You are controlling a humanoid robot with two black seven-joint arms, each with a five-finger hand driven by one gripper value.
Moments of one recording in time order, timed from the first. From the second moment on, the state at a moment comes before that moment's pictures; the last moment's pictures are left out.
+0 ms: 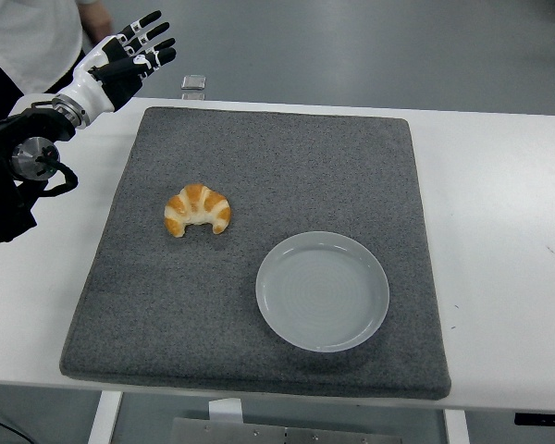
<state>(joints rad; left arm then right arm) -1.04 0.33 -0.30 -0.31 -0.16 -0.55 -0.32 0.04 0.00 -0.14 0.15 0.04 -0.02 -0.06</state>
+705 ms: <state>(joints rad) -1.04 0.33 -0.31 -0.31 -0.17 -0.58 -0.32 0.04 0.00 -0.15 0.15 0.04 -0.02 -0.06</state>
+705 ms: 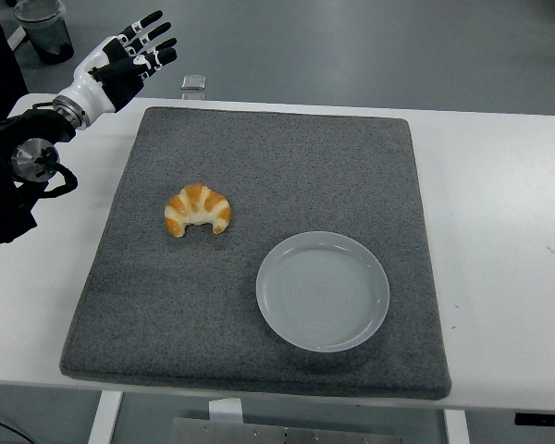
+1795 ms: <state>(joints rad) -1.04 0.33 -0.30 -0.30 -0.16 -0.57 -0.34 0.04 0.00 -0.15 0.15 0.04 -0.02 -0.06</state>
